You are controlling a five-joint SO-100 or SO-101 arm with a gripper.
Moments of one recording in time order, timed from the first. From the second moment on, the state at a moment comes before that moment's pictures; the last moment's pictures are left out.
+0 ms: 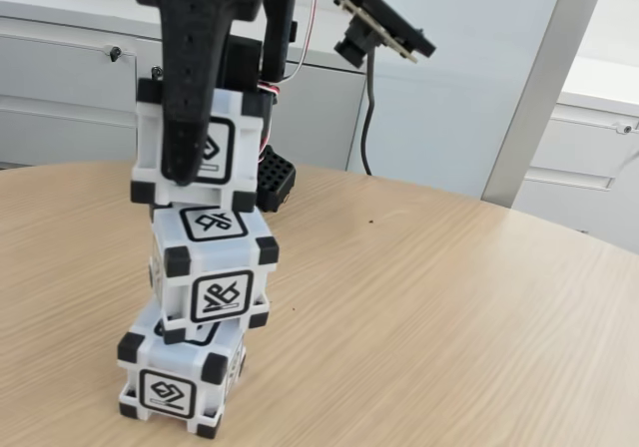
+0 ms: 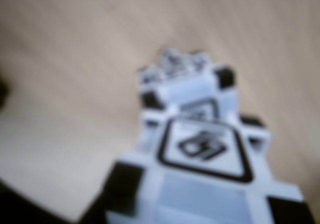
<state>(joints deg) 30.8 107.3 89.0 98.4 -6.3</state>
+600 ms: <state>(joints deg) 30.8 107.3 89.0 98.3 -5.1</state>
